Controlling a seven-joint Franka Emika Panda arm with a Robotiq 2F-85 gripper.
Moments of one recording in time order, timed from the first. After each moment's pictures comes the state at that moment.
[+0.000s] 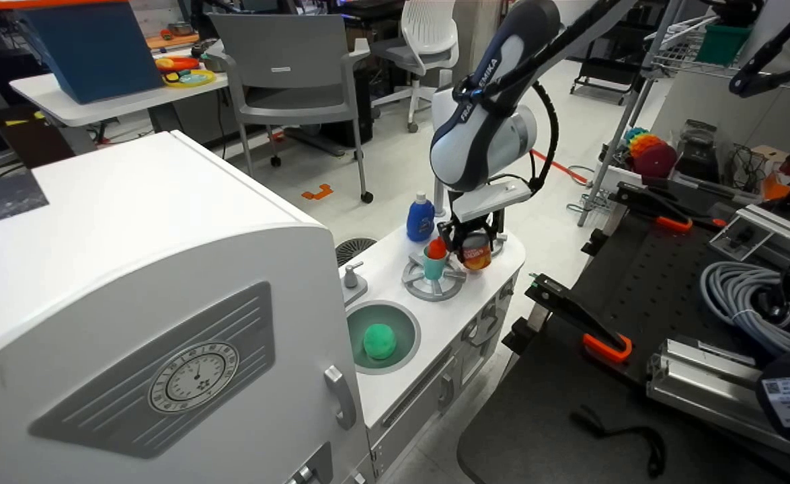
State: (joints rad) arm -0.04 1.27 -0.10 -1.48 0.00 2.51 0.37
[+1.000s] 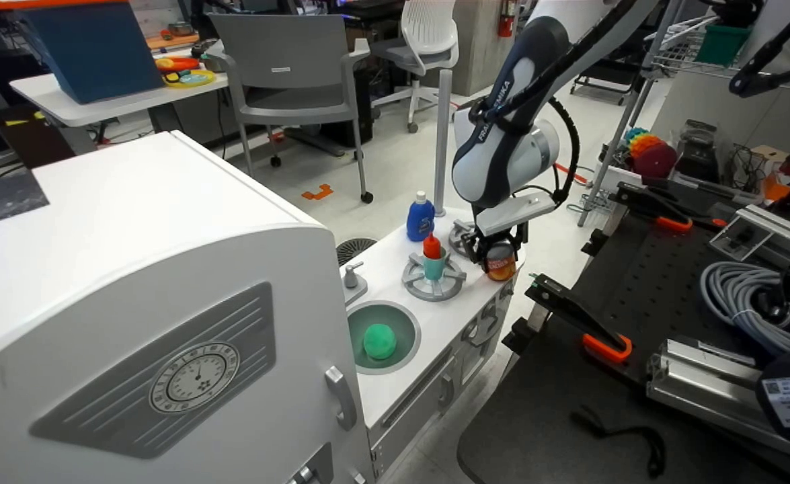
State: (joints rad) arm -0.01 1.28 -0.17 -1.56 0.05 2.56 0.36
